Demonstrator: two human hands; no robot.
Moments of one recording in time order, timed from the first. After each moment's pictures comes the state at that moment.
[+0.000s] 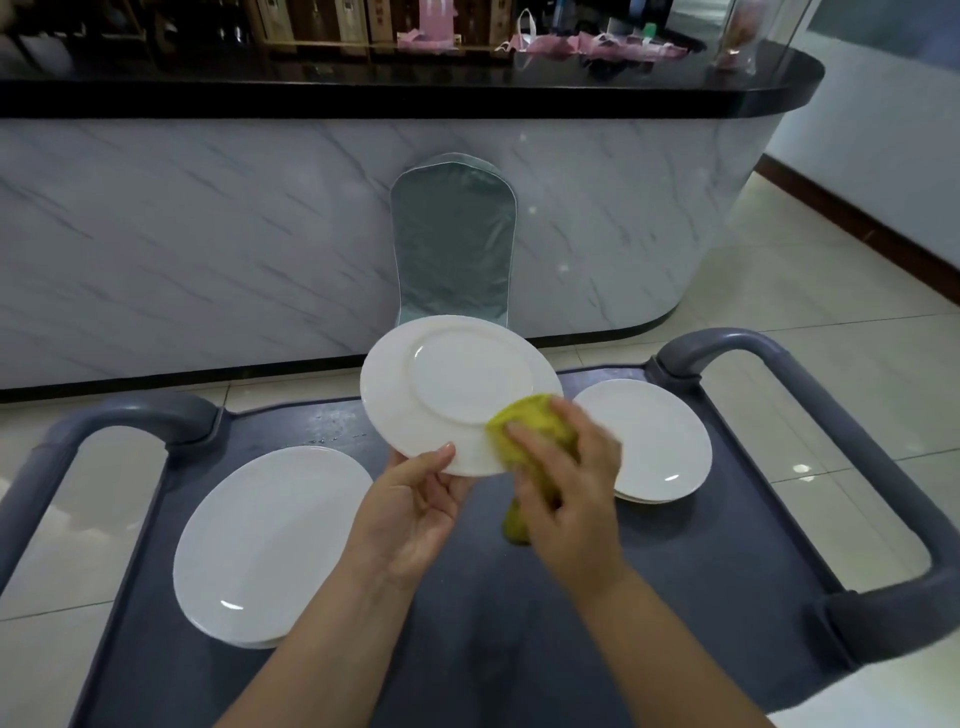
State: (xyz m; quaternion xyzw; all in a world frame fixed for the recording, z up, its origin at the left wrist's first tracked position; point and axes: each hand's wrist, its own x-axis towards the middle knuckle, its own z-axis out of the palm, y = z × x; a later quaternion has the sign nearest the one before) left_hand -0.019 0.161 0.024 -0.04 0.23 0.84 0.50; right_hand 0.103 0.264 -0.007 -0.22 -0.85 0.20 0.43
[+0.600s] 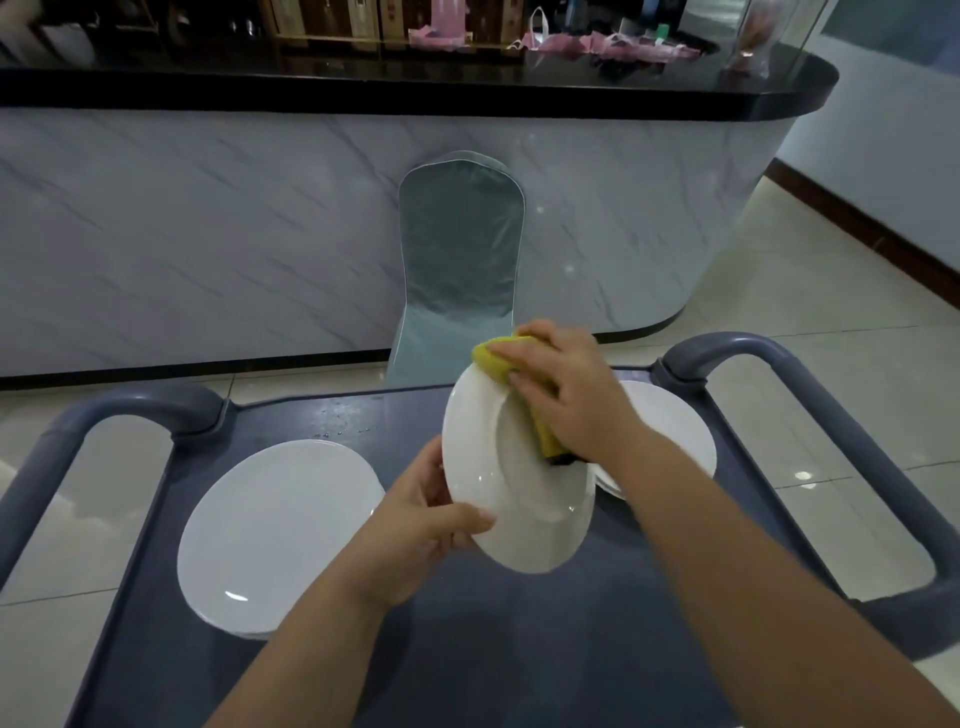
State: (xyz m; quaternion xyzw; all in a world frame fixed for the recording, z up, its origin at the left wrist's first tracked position) left_hand -0.017 0.135 0.018 0.23 0.46 0.67 0.53; right_hand 0.063 0.329 0.069 -0.13 -0.94 0.19 0.26
